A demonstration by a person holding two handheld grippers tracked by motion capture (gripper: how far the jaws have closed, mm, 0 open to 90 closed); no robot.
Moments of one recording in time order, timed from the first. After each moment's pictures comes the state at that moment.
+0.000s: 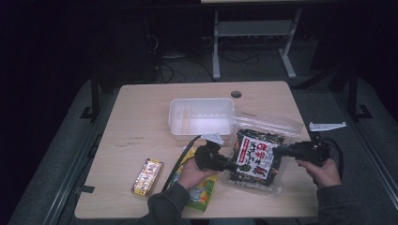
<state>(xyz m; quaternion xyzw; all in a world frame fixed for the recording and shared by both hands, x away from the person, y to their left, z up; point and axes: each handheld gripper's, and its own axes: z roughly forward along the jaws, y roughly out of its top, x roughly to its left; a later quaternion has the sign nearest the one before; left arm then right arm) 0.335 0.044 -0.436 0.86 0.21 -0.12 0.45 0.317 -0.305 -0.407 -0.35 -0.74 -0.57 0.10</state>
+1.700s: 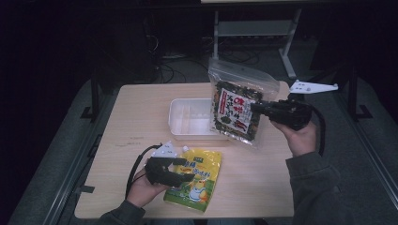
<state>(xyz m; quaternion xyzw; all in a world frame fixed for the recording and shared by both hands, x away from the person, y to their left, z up) 0.278 0.170 -0.403 0.87 0.25 0.02 0.42 0.341 -0.219 -0.285 -0.32 -0.74 -0.58 -0.11</state>
